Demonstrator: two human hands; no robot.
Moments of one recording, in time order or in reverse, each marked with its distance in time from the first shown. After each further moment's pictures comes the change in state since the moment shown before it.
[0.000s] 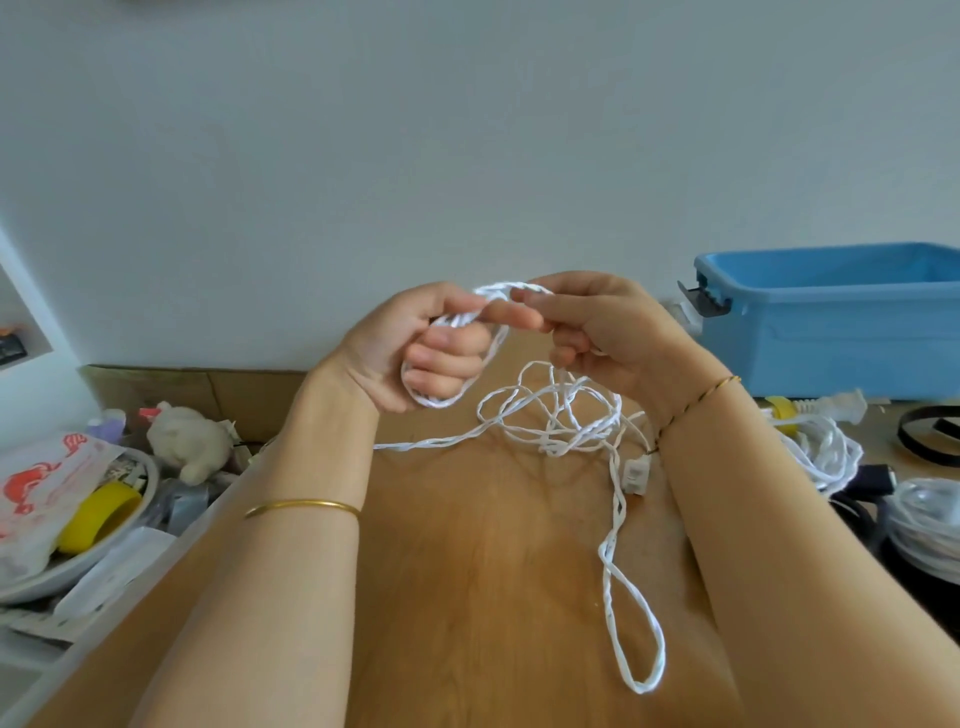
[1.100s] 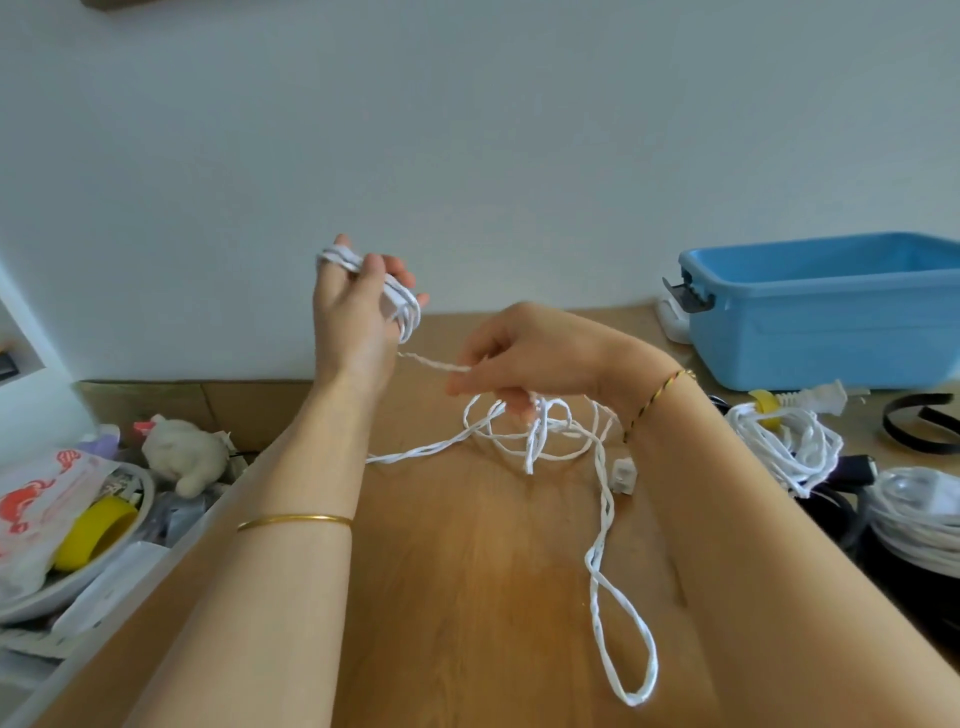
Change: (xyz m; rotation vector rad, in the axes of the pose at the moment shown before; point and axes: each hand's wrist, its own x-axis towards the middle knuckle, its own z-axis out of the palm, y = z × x) left_hand 0.018 -0.003 -0.016 0.248 1.088 0.908; right_hand -0.014 -0.014 0.022 -0.875 -0.354 -0.047
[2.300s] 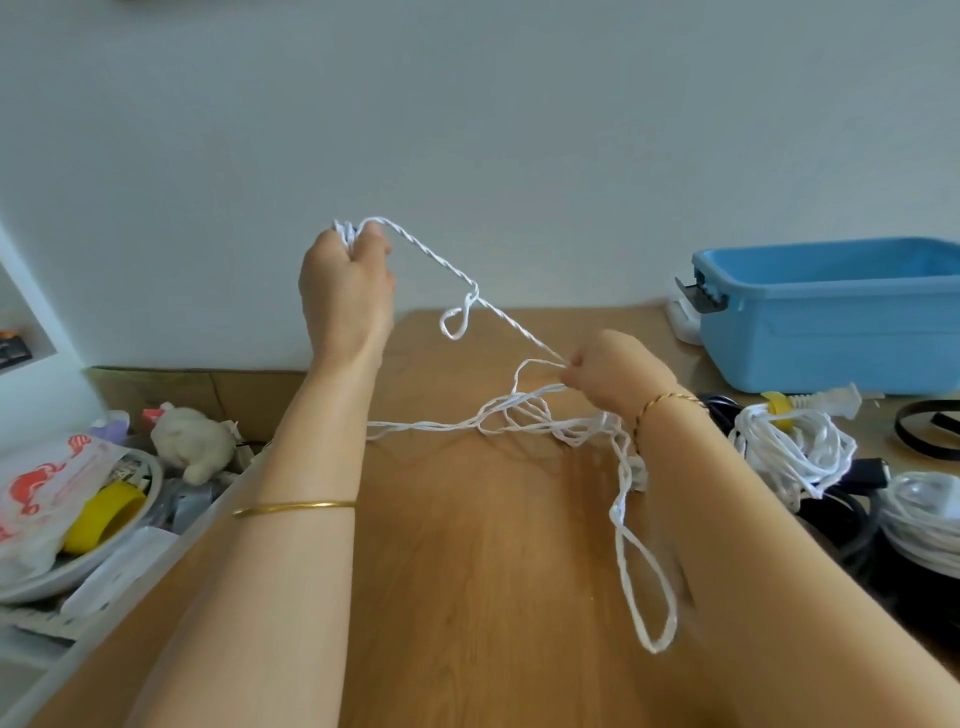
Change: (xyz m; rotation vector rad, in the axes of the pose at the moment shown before) left_hand 0.008 0.021 -0.005 0.590 0.202 0.163; right_hand 0.017 0.065 0.004 -0.303 0.333 0.489
